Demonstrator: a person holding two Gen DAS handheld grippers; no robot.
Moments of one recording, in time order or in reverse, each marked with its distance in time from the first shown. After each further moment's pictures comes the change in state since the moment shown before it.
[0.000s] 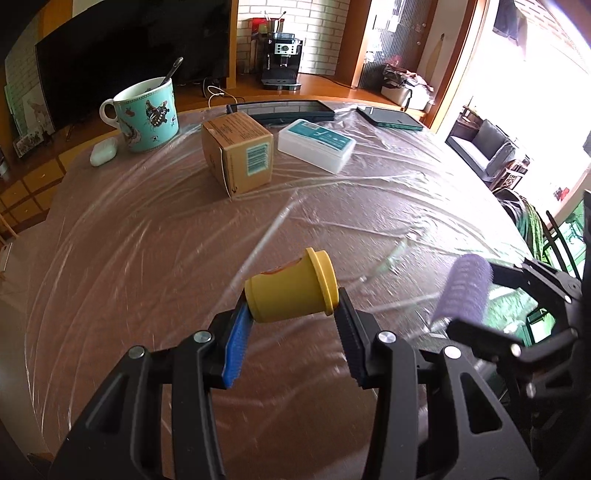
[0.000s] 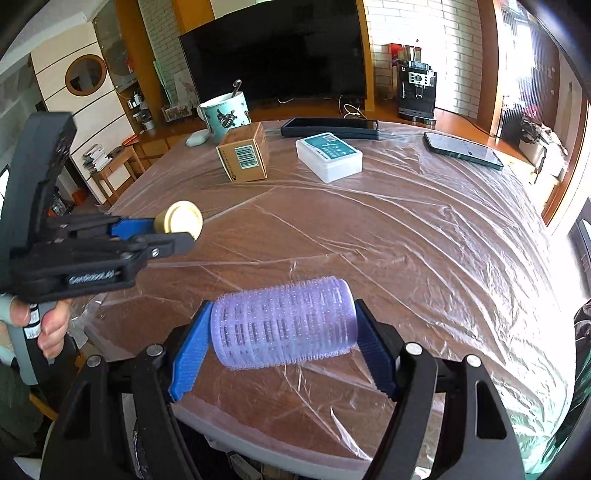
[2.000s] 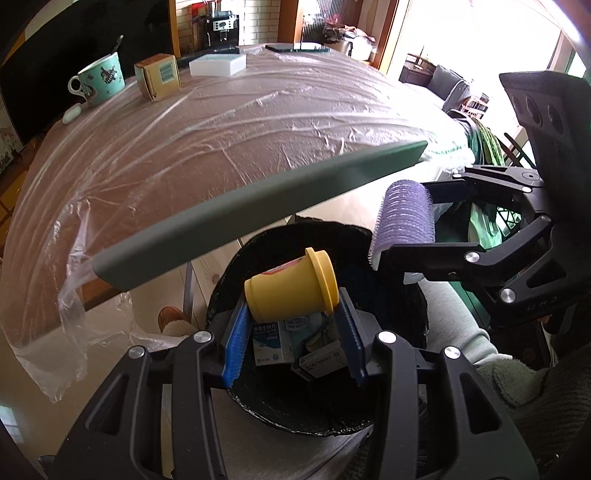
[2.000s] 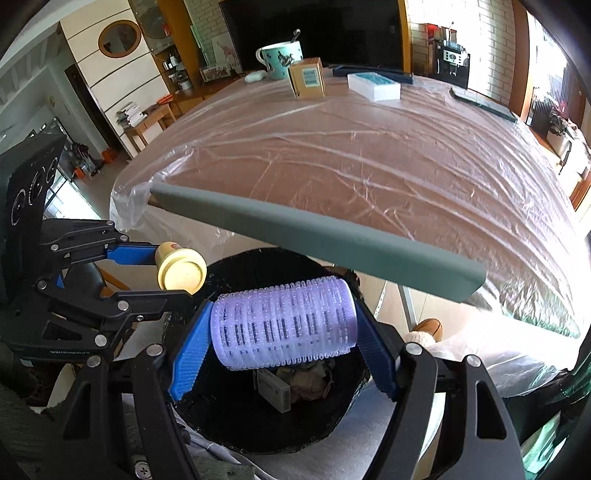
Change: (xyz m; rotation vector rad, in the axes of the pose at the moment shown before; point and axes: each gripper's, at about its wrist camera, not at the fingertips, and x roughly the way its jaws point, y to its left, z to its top) left arm -0.044 -0.074 -0.145 0.175 0.114 -0.079; right arm -0.042 0.032 -0.113 -0.083 0.144 0.102
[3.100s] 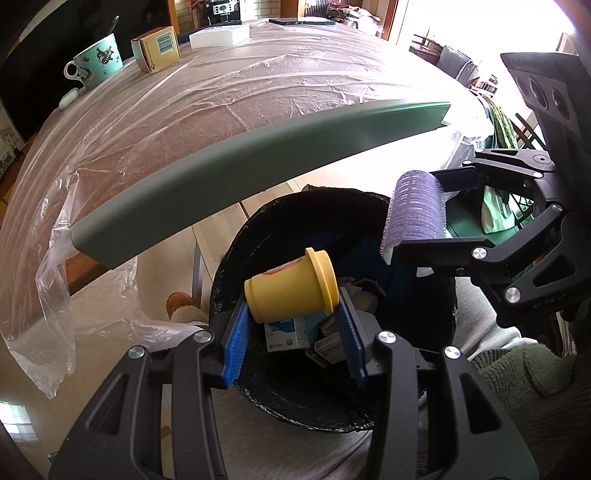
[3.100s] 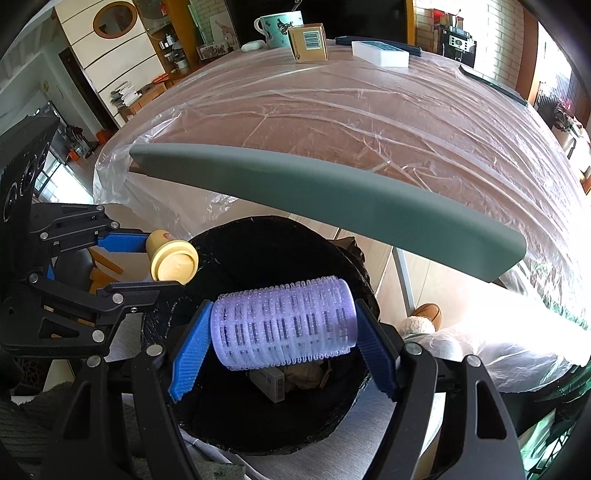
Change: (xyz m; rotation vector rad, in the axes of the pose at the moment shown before) left arm 0.025 0.003 -0.012 0.017 0.068 0.043; right arm 0.029 0.002 -0.007 -0.014 0.072 -0.018
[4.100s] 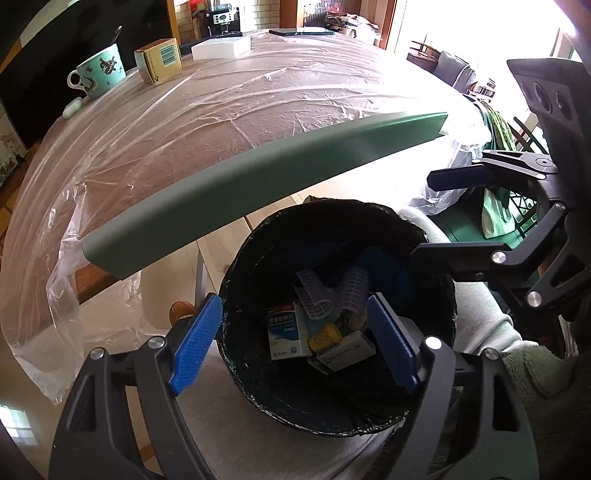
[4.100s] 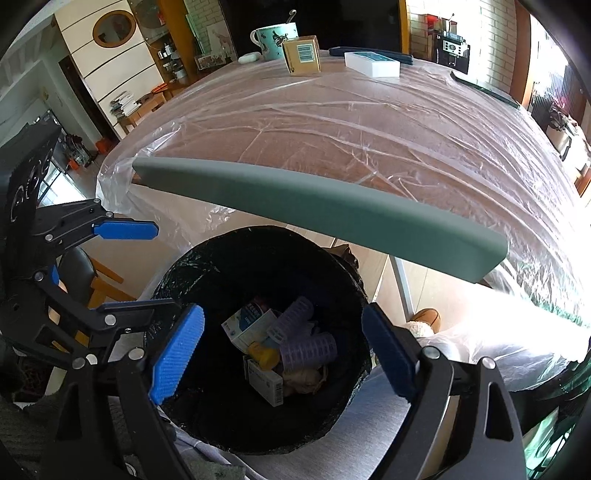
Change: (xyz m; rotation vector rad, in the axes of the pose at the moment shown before) left arm -0.006 0.004 0.001 0.006 -0.039 0.006; right arm -0.013 -0.004 -0.002 0.015 -0.045 -0.004
